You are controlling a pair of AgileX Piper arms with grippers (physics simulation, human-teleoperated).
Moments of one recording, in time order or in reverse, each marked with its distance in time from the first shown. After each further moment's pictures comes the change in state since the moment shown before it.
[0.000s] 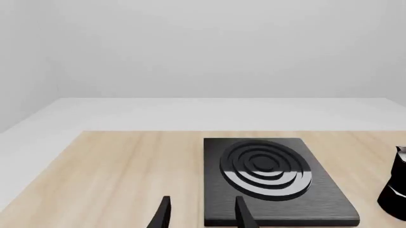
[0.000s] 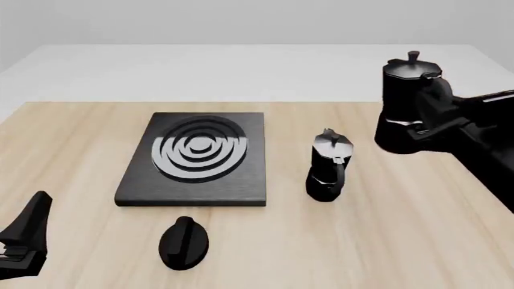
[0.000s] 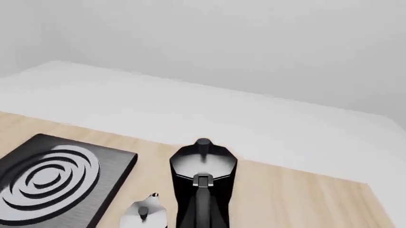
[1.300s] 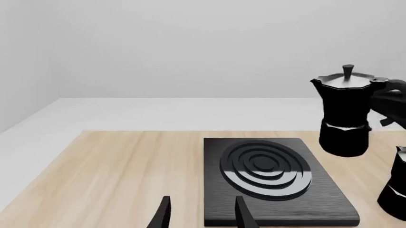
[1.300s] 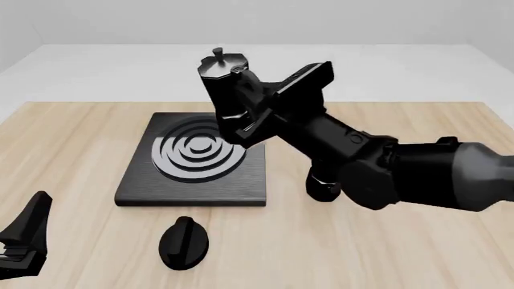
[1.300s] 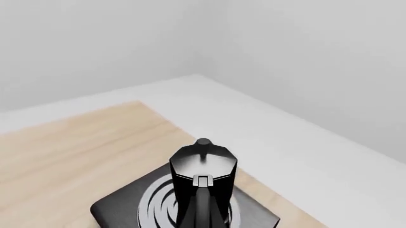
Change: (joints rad) left arm 0.000 0.000 0.000 0.000 0.000; right arm 0.577 0.587 -0.423 -0.203 -0.033
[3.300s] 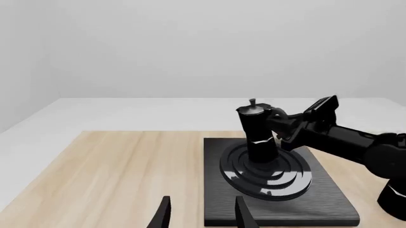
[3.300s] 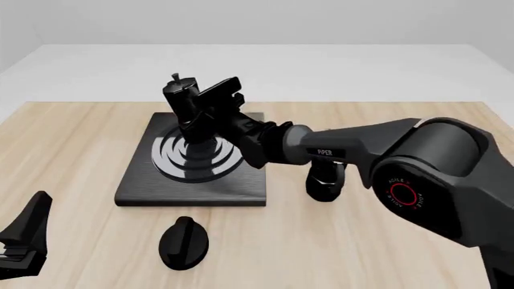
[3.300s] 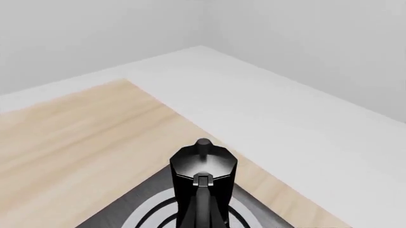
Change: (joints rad) left arm 0.000 0.000 0.000 0.000 0.000; right arm -0.009 0.710 -0.747 0.155 0.049
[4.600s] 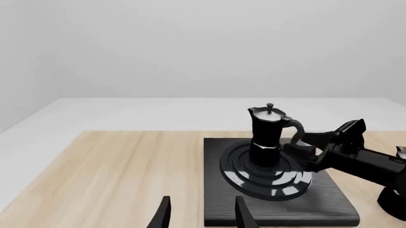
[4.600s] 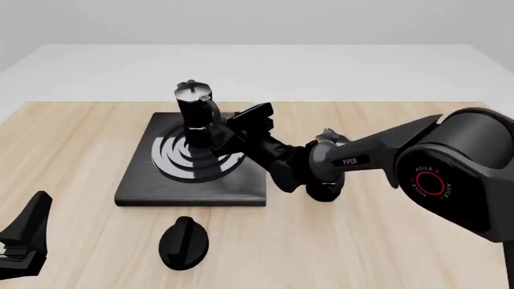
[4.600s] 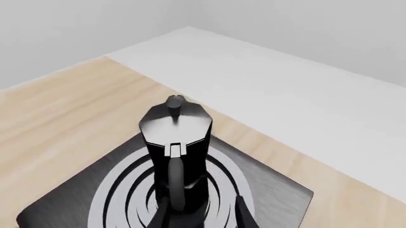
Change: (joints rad) left arm 0.000 0.000 0.000 0.000 0.000; right arm -0.062 -0.068 0.315 -0.184 0.073
